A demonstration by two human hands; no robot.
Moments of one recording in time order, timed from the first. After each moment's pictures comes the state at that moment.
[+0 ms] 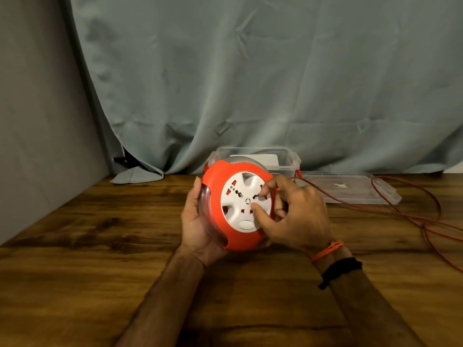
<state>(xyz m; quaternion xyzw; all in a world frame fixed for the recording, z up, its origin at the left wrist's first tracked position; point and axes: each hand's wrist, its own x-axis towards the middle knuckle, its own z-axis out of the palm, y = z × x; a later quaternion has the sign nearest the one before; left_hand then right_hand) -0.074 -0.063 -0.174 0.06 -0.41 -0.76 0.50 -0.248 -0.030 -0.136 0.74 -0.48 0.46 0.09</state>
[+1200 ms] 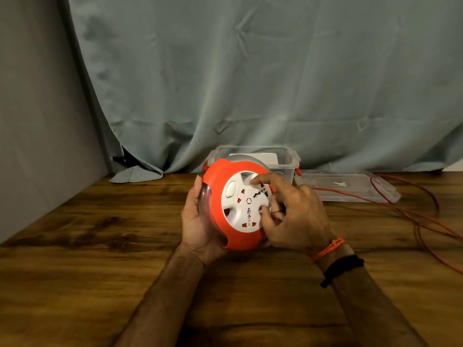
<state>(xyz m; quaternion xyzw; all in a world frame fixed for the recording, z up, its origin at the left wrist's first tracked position) -0.075 -0.066 -0.177 0.08 -0.41 -0.75 0.51 -0.252 -0.027 -0.135 0.78 -0.45 0.43 0.08</state>
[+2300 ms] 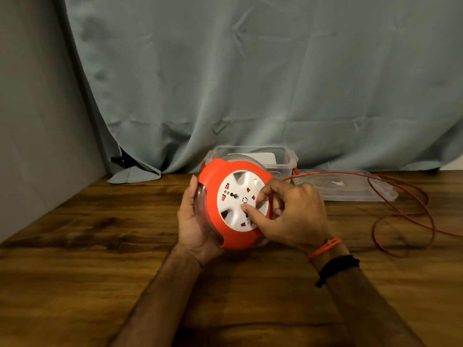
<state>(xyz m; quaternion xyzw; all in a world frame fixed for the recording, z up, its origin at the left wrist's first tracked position) -0.073 -0.063 -0.173 0.08 -0.41 -0.75 0.52 -0.248 -0.029 -0.136 0.74 -0.50 0.44 0.10</state>
